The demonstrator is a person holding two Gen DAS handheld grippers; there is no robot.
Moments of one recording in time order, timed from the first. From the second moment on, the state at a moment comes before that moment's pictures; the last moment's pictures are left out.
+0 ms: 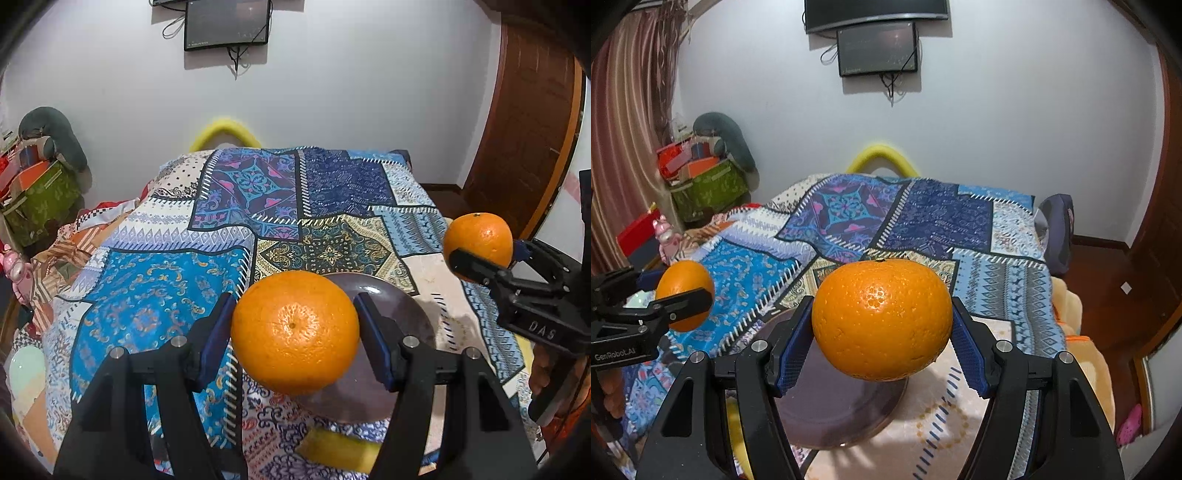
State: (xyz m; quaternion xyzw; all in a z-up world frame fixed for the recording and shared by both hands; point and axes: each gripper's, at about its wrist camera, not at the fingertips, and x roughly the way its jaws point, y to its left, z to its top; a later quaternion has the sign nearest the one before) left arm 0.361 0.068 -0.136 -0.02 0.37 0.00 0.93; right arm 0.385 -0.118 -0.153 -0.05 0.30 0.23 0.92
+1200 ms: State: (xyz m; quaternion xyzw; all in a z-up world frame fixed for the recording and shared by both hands) left arm 0.433 0.071 -0.221 -0.03 0.46 -0.01 0.89; right arm 0.438 -0.076 -0.241 -0.14 0.43 0.24 0.86
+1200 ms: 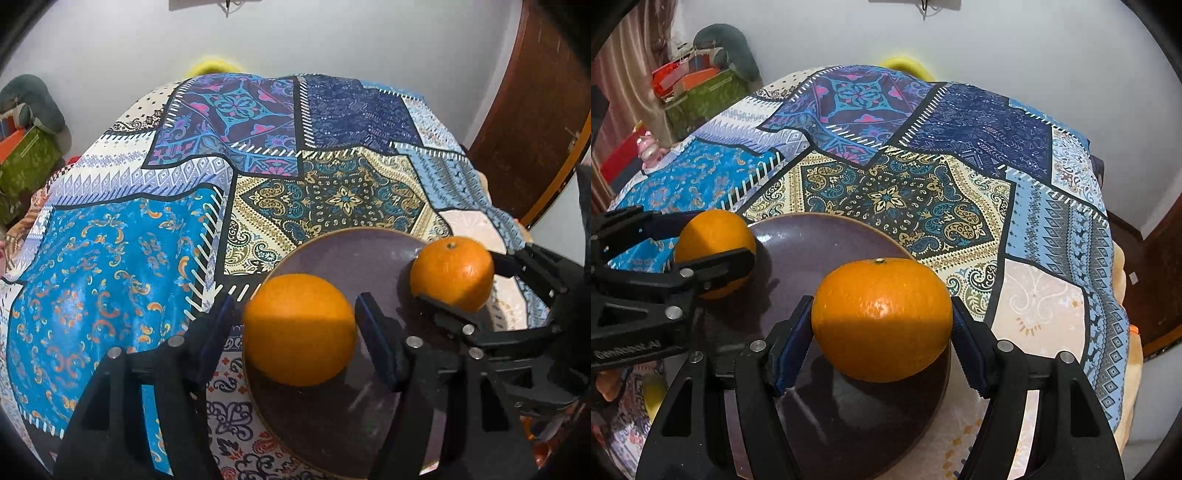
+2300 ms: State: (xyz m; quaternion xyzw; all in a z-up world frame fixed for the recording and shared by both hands) left arm 0.213 0.057 -0.144 0.02 0.43 -0.01 0.90; right arm 0.266 -0.169 -0.125 -0.12 0.33 0.22 0.91
